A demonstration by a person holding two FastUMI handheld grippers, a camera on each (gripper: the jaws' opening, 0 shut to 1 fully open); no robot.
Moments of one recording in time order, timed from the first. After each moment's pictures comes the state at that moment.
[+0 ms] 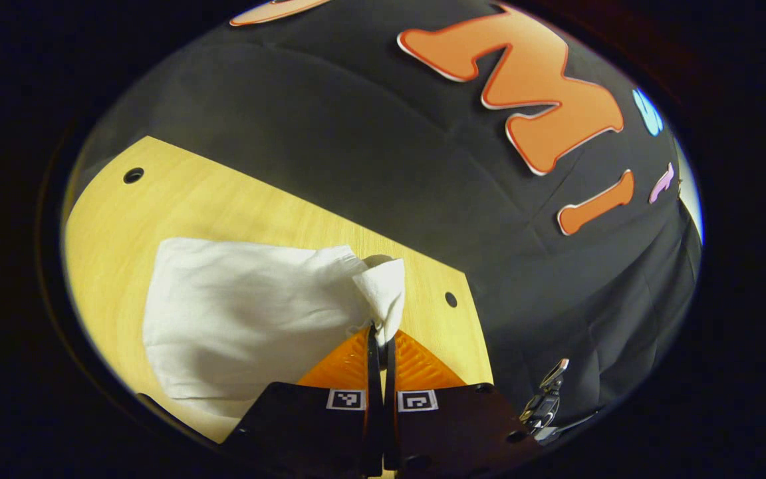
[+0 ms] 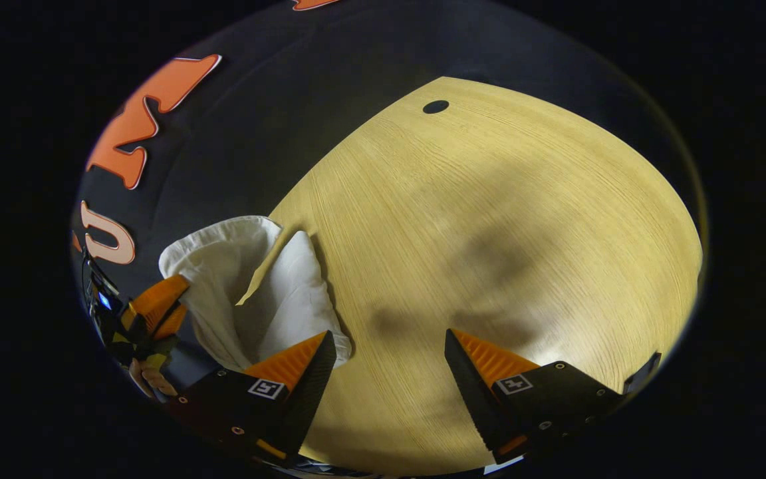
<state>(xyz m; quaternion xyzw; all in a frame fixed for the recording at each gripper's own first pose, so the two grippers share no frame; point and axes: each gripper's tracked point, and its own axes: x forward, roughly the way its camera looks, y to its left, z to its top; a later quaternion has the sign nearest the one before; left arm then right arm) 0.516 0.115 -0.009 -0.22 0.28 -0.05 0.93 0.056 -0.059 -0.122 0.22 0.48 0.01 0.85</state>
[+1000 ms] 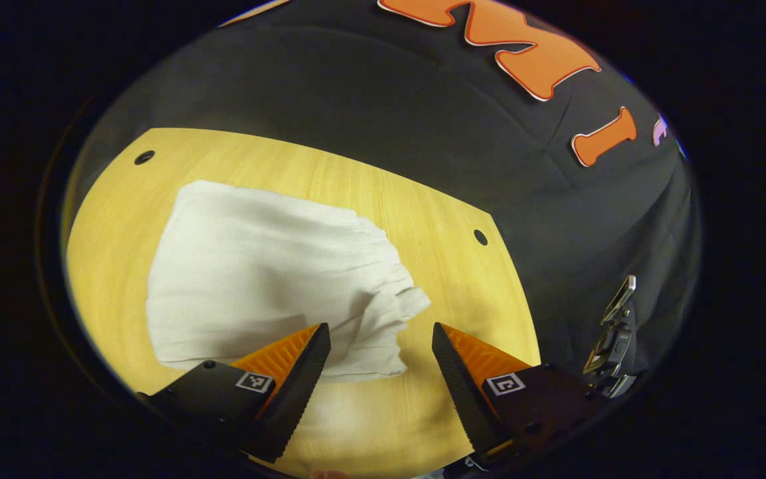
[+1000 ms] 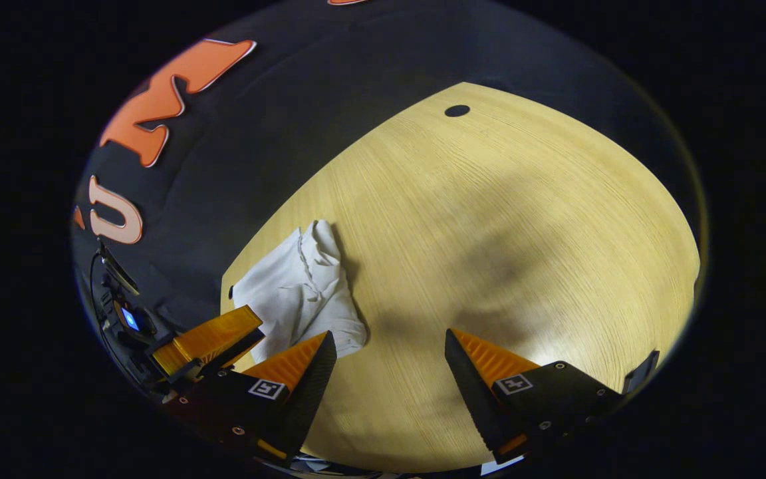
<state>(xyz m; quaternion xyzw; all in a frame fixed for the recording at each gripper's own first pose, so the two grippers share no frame) 0.463 0.128 -0.088 -0.14 0.33 -0.02 0.93 0.041 -0.023 -0.095 0.18 0.47 0.05 0.86</state>
